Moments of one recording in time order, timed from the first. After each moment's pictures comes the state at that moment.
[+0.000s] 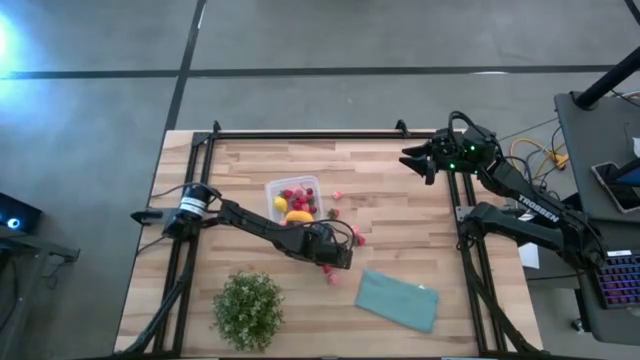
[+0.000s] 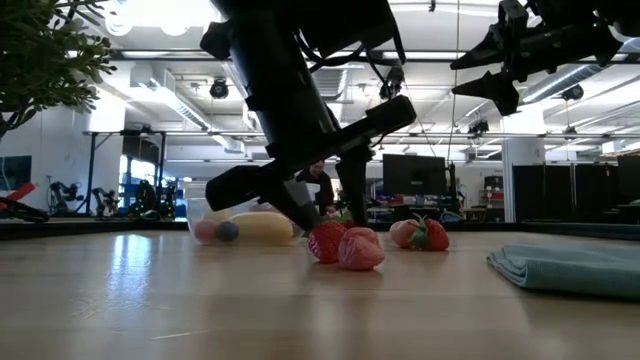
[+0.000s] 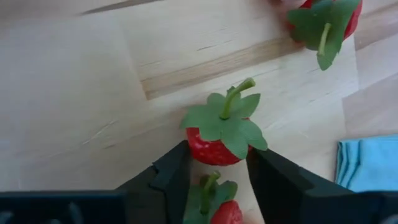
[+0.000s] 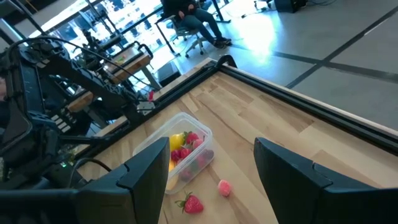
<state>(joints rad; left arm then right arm) -0.23 2.06 1.43 -0.47 -0.19 -1.50 -0.80 0.68 0.54 -0.10 -0.53 0.36</state>
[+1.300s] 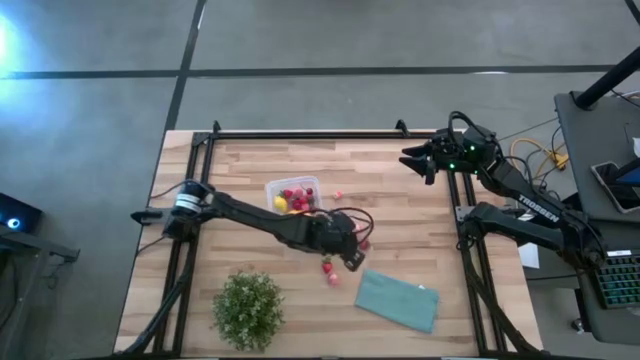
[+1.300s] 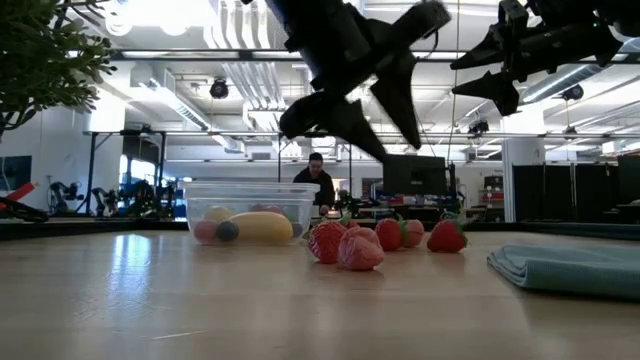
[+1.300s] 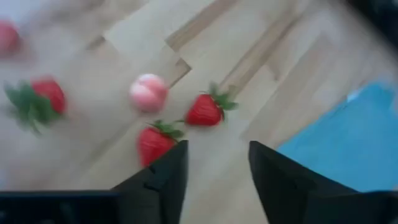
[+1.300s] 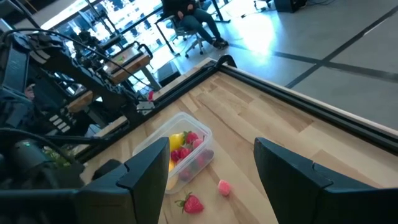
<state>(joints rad) -0.20 2.02 1.62 -0.51 -0.31 -0.93 -0.80 0.68 0.54 -0.10 -0.53 0.36</state>
